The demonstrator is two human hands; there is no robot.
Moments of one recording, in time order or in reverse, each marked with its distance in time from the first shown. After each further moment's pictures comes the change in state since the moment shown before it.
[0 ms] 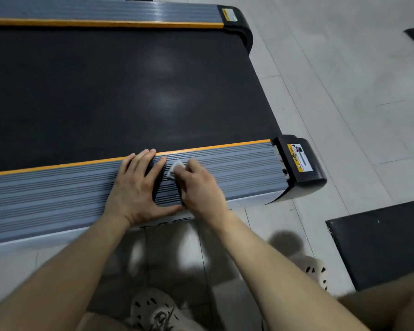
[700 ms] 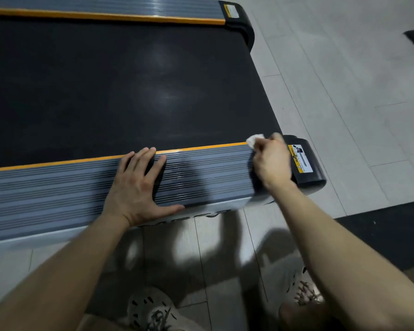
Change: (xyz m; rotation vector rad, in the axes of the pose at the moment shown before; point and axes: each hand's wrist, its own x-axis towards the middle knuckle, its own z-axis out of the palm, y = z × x) left_hand 0.001 0.000 -0.003 0.026 -0.046 -0.008; right_hand 0.029 0.136 -0.078 -0.196 0.167 0.473
